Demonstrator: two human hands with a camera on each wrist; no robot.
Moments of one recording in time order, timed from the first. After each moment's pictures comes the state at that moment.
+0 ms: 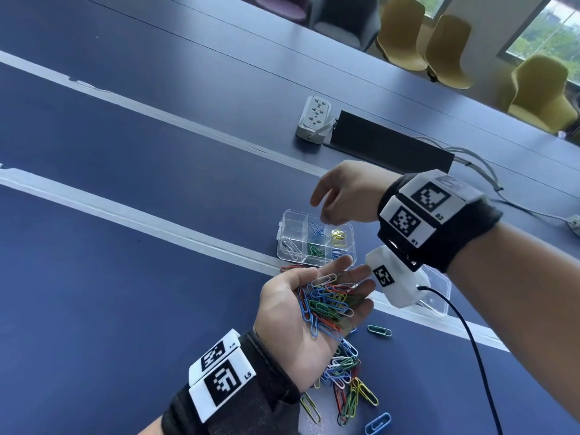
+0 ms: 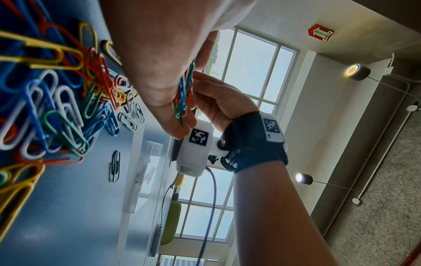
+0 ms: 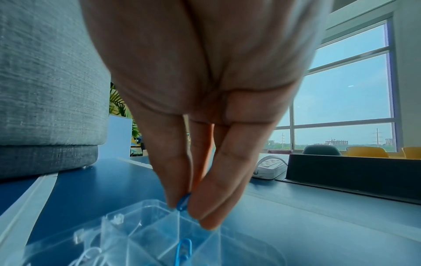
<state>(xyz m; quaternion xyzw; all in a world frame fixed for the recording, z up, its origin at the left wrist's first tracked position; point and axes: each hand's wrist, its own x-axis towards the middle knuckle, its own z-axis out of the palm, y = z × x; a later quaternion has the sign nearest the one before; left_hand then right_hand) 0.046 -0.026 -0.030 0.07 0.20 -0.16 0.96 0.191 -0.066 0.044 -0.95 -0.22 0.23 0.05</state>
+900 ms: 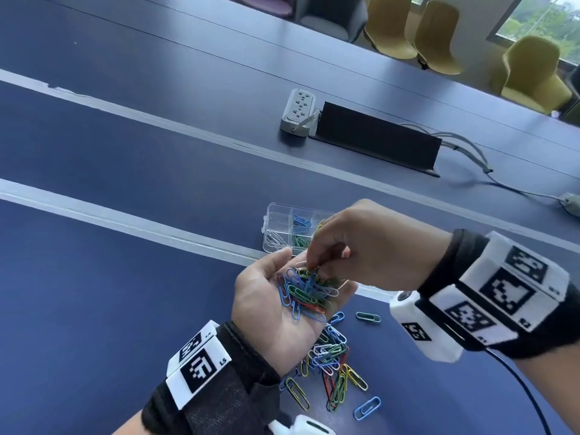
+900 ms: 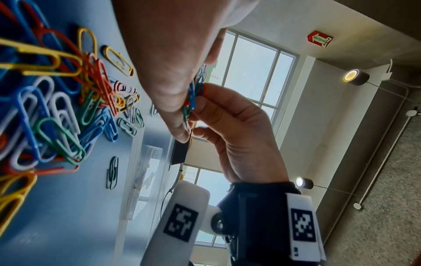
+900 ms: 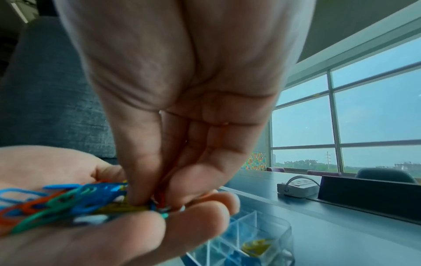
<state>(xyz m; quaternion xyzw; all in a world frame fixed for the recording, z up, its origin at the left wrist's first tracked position) 0.045 -0.021 -0.034 0.05 0.16 -0.14 0.98 0.125 -0.116 0.053 -0.88 -0.41 0.21 0.05</state>
